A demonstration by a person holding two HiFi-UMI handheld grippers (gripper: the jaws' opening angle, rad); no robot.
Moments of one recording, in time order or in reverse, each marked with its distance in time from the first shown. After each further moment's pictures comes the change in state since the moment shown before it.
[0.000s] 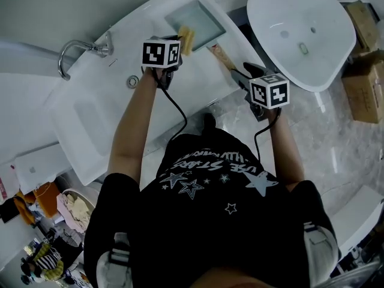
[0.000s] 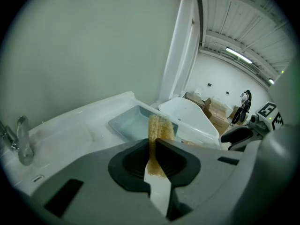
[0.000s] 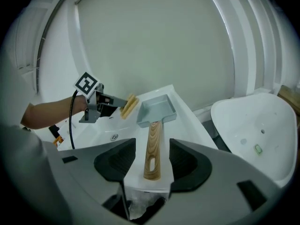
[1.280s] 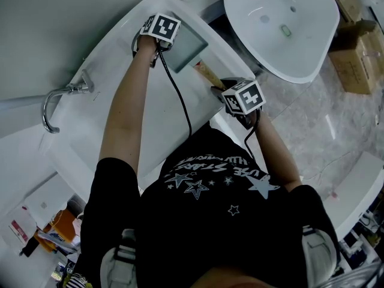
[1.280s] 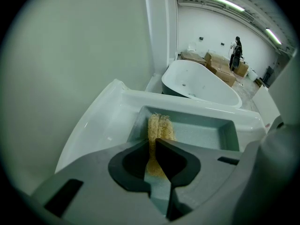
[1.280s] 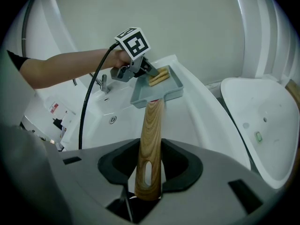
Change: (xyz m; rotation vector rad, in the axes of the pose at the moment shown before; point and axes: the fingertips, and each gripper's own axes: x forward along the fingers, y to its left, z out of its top) left arm 0.168 0.046 0.055 0.368 0.358 0.060; right arm 0.059 -0.005 -0.029 0.039 0.312 0.024
